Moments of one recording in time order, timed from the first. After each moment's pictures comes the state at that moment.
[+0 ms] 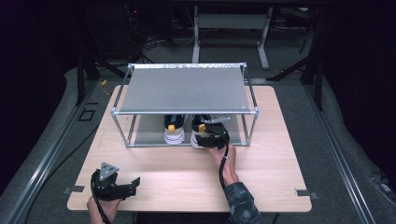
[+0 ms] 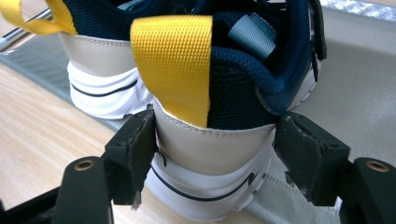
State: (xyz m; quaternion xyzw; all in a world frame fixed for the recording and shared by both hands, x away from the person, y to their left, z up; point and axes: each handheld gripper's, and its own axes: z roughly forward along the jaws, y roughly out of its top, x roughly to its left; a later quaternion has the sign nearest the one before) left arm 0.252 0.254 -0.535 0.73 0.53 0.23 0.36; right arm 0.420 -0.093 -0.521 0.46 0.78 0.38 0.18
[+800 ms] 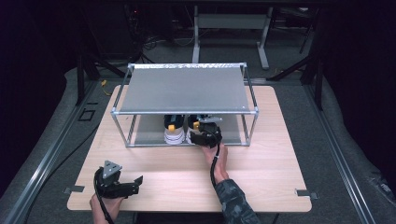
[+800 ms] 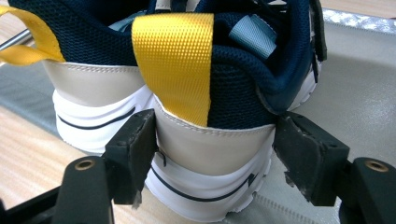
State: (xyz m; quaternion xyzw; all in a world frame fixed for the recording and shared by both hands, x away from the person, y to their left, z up) left arm 0.258 0.246 -0.531 0.74 0.52 0.22 0.36; right arm 0.428 -0.069 -0.530 0.48 0.75 0.39 0.21
